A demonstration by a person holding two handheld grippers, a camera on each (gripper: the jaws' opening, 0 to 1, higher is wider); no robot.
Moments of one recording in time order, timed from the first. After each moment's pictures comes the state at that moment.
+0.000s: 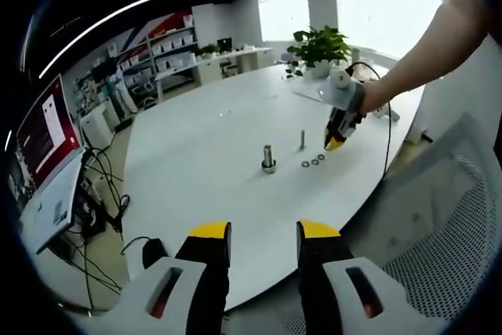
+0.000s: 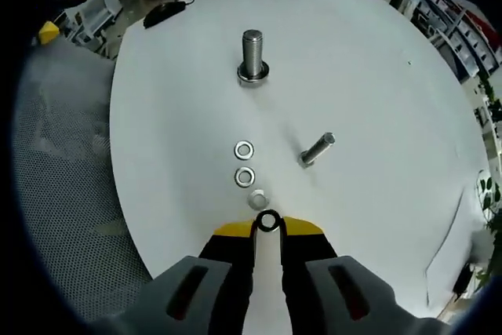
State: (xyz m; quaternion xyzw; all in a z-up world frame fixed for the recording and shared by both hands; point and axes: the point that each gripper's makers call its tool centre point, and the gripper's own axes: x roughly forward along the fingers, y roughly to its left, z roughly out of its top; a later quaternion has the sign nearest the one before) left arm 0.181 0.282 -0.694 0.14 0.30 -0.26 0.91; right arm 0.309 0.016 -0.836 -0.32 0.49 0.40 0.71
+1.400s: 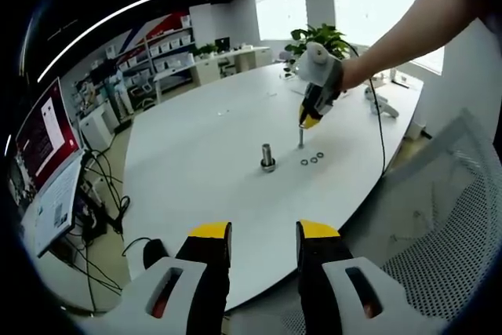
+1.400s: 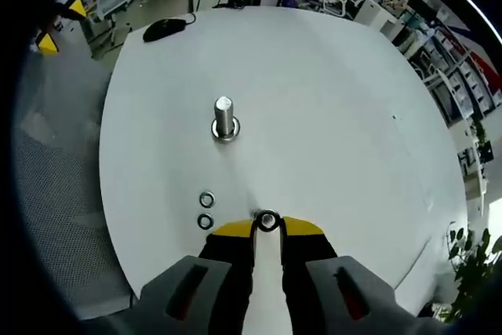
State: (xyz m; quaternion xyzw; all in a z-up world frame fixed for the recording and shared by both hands) left arm 0.180 0.281 -0.696 0.15 0.30 -0.27 0.90; right arm 0.363 0.042 -0.802 -0.37 0.42 0.41 0.71
